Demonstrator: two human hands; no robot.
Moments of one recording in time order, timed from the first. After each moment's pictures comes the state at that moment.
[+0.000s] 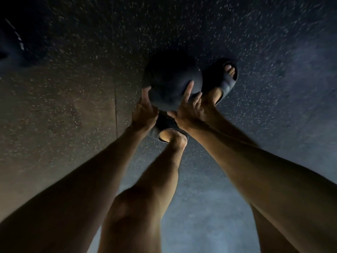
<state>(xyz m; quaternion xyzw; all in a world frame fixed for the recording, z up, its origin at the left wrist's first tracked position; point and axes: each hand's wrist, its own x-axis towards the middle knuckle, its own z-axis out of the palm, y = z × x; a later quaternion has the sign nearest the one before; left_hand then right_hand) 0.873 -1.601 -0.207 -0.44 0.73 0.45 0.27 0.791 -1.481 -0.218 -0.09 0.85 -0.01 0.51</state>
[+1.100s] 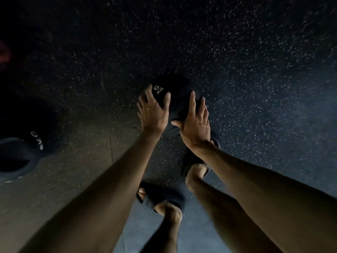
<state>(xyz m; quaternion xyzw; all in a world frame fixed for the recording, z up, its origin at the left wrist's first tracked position) 0.546 -1.661 -0.261 -0.47 0.81 0.33 0.15 0.519 -1.530 -0.261 -0.09 0.89 -0.19 0.40</state>
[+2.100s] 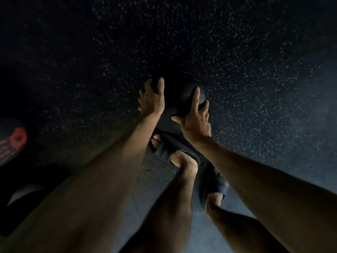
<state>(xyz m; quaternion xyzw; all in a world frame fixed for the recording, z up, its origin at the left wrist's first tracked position) 0.337 -1.779 -0.287 -0.45 0.78 0.36 0.24 0.360 -1.638 -0.257 0.07 0.88 -0.22 0.41</state>
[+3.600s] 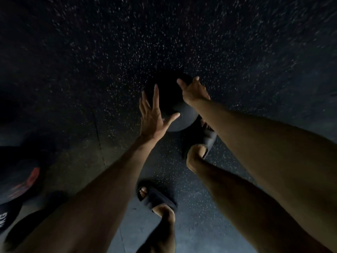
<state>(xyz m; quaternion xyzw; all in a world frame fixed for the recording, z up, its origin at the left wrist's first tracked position) 0.064 -1.841 -0.260 -0.33 0.86 0.32 0.22 -0.087 -1.759 -0.280 0.12 0.83 -0.16 0.52</state>
